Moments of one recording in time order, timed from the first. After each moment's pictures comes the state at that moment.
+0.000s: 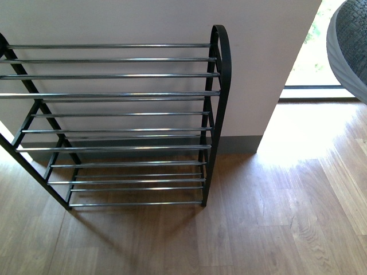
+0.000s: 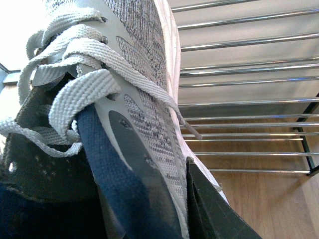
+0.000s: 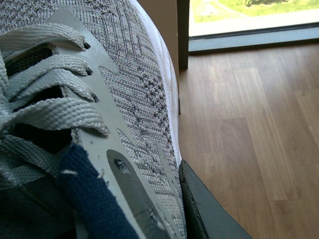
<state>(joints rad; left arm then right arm) -0.12 1.15 0.19 0.57 -0.24 0.09 -0.22 1.34 0.43 0.44 -0.24 -0.03</state>
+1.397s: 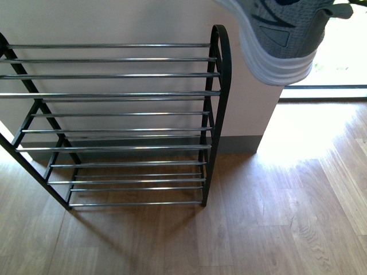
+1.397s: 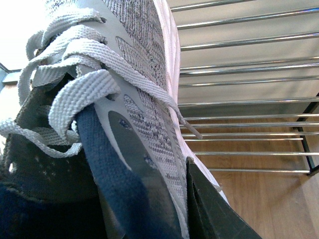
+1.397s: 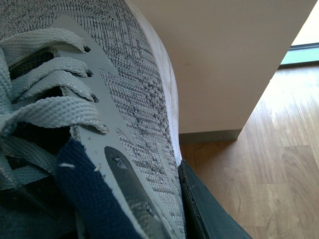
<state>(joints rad) -0.12 1.15 0.19 0.57 -0.24 0.09 0.34 1.71 1.14 0.08 0.19 0.29</state>
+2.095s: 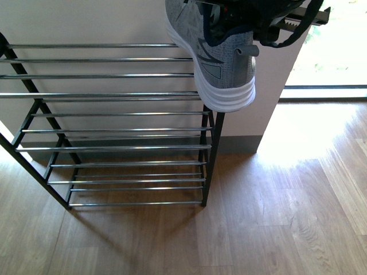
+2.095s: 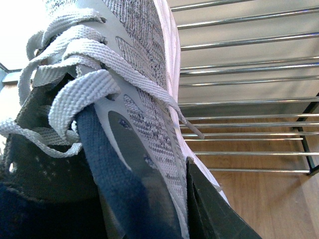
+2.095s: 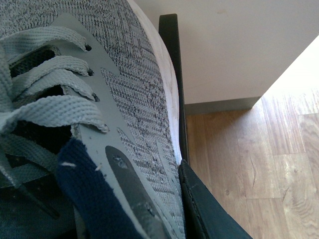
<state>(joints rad) -0.12 1.15 0.19 0.57 -0.24 0.09 0.45 1.99 1.37 -0.04 0.27 0.40</state>
